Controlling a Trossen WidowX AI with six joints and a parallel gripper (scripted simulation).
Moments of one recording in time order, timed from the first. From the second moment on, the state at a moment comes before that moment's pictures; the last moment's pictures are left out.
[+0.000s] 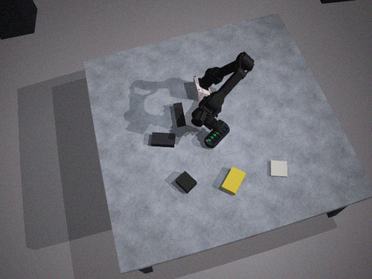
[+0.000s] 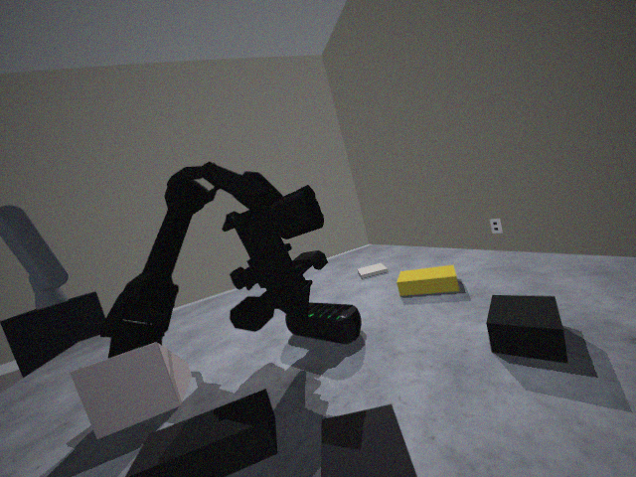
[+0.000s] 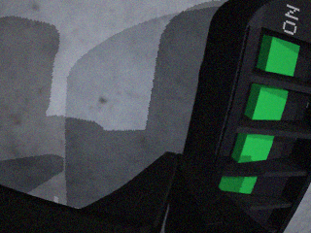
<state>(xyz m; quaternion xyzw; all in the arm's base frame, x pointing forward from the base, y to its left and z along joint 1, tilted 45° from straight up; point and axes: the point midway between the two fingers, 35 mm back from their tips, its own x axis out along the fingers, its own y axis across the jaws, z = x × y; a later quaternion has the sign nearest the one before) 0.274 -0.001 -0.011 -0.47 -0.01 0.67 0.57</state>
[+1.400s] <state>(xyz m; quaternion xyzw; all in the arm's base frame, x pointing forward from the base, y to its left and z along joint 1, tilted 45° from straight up) 0.273 0.023 -0.032 -0.46 0.00 0.68 0.57</state>
